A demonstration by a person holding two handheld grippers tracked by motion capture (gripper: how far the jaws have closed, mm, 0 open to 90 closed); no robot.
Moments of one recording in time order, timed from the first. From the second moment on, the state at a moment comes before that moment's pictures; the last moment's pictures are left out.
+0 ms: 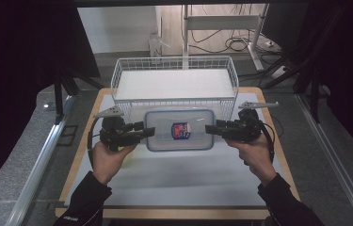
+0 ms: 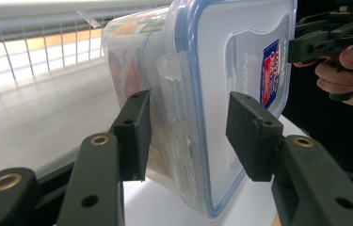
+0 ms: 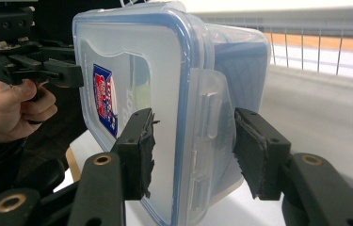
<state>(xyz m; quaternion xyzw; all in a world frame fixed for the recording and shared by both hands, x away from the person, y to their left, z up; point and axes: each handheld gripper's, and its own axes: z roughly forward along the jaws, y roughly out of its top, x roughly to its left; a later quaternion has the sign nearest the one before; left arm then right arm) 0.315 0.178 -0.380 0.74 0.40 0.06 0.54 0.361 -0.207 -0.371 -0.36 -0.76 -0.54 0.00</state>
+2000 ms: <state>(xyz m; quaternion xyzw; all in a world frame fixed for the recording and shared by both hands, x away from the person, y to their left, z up) 0.446 0.208 -0.317 0.72 0.40 0.06 0.56 0.489 -0.176 -0.303 -0.41 -0.71 -0.57 0.01</state>
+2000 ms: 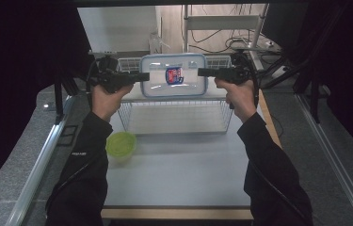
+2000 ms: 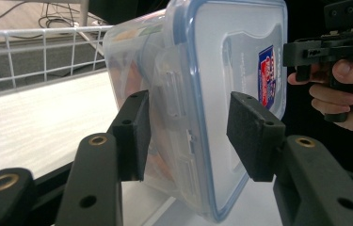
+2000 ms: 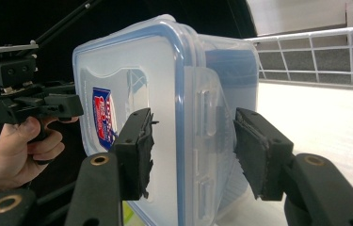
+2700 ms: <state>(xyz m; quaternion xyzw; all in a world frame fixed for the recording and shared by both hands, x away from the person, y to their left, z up) 0.450 0.204 -0.328 0.70 0.42 0.09 0.57 0.504 -0.170 -0.307 -0.44 -0.70 -0.55 -0.07</state>
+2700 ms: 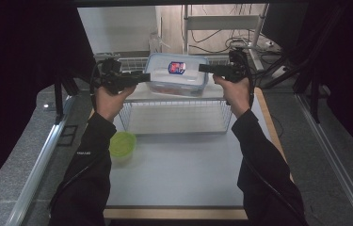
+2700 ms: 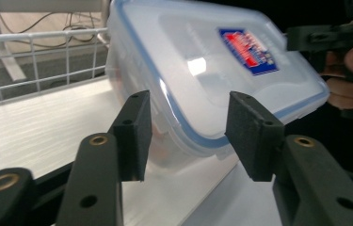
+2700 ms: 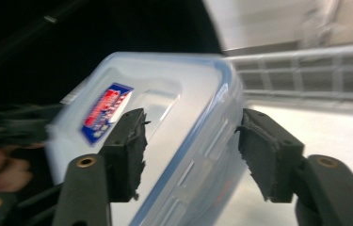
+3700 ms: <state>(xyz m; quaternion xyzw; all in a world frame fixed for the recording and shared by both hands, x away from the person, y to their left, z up) 0.426 0.187 -0.348 0.74 0.39 0.17 0.51 0.453 -0.160 -0.329 -0.38 -0.77 -0.48 -0.19</state>
